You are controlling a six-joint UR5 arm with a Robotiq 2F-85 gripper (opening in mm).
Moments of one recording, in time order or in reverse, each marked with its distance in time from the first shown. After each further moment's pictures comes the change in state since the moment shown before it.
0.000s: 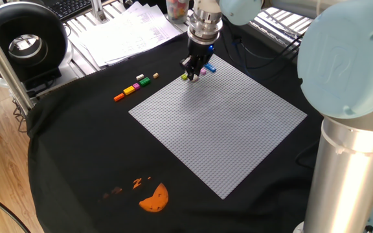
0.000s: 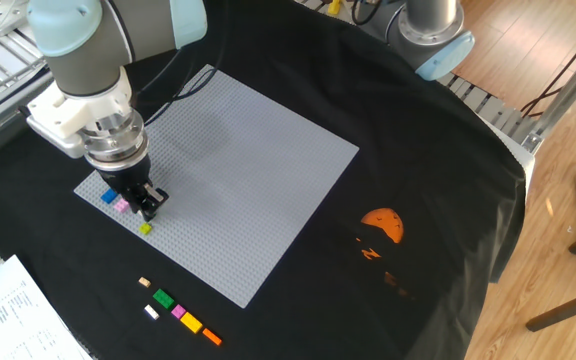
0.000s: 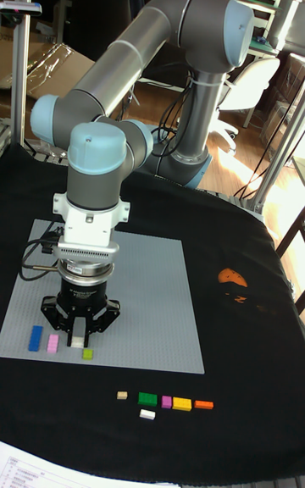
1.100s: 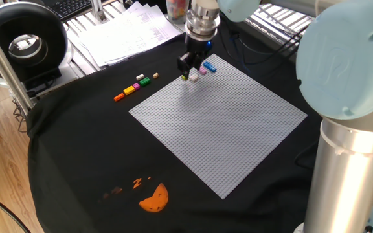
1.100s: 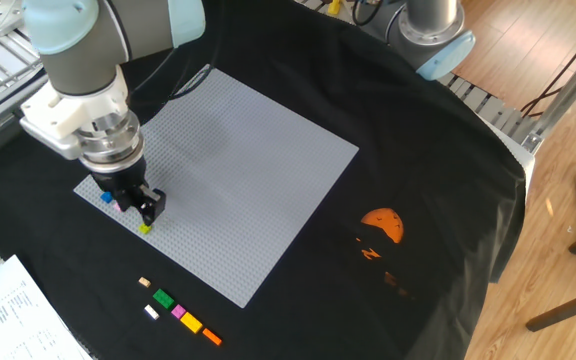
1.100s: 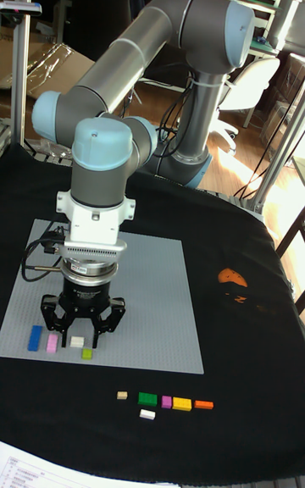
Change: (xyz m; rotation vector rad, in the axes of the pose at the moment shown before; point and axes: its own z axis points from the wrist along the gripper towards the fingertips) arm -0.021 0.008 -0.014 0.008 -0.013 -0.038
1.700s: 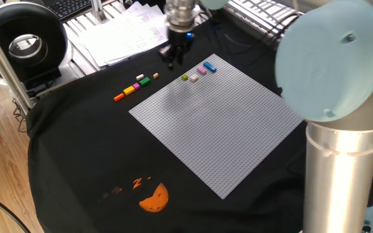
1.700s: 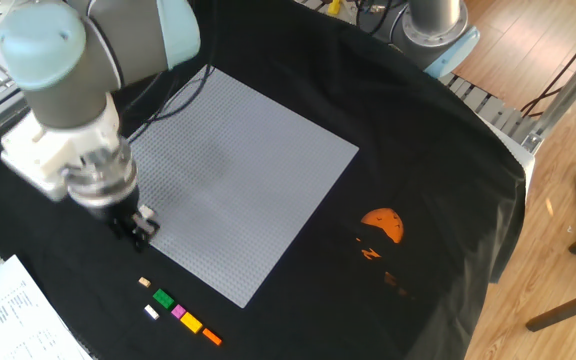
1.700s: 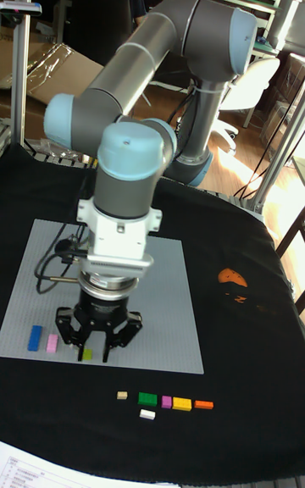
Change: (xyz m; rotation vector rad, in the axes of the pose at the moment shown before) arm -0.047 0.038 -0.008 0.027 0.012 0.012
